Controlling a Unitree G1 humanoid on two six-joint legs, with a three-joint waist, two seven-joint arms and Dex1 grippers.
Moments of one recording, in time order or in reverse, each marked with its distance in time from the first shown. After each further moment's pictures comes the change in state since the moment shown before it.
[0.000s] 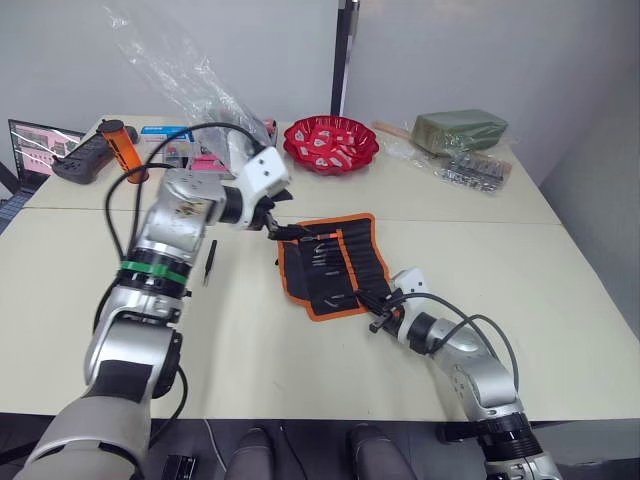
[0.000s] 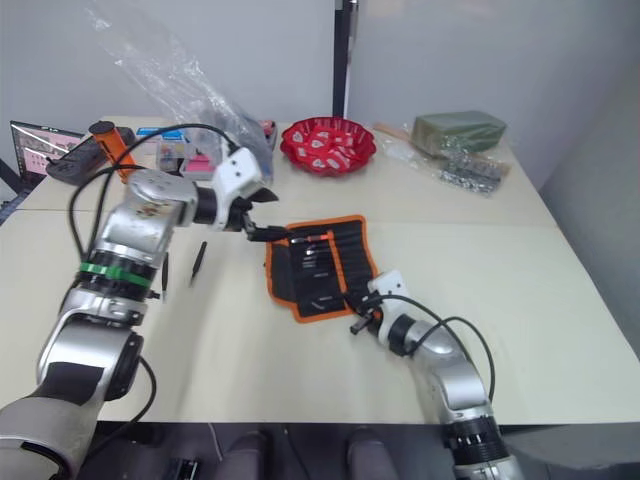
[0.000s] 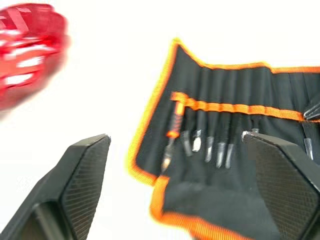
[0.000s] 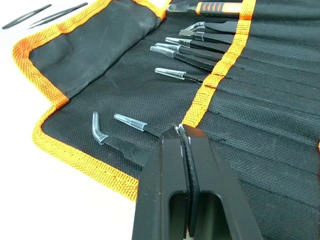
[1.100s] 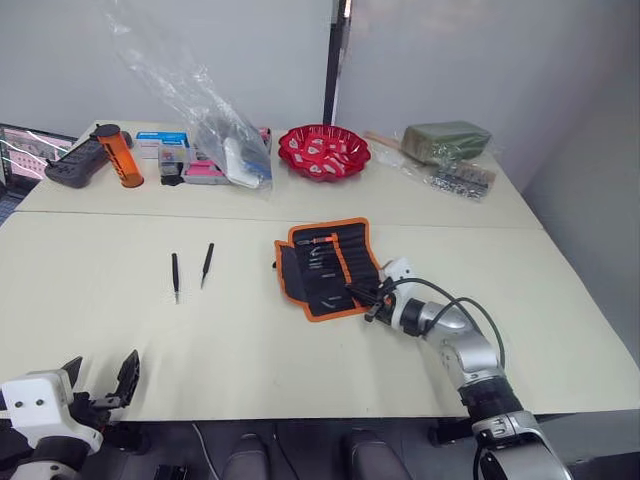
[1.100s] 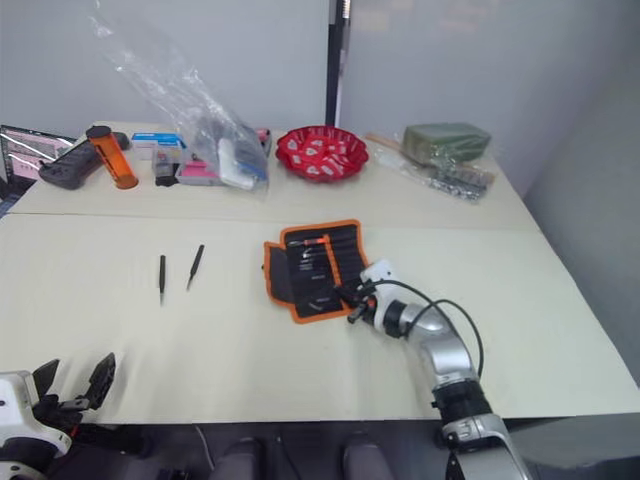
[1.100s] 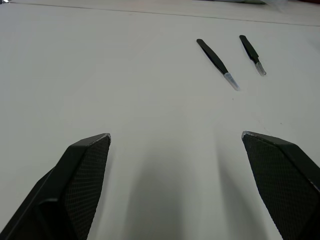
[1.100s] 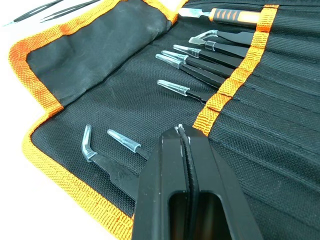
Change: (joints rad) left arm 1.492 -0.438 0.810 -0.927 -0.347 -0.187 0.622; right arm -0.192 0.010 0.024 0.322 -0.012 -0.126 0.154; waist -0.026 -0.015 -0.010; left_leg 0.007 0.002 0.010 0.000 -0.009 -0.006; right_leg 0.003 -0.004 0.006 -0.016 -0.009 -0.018
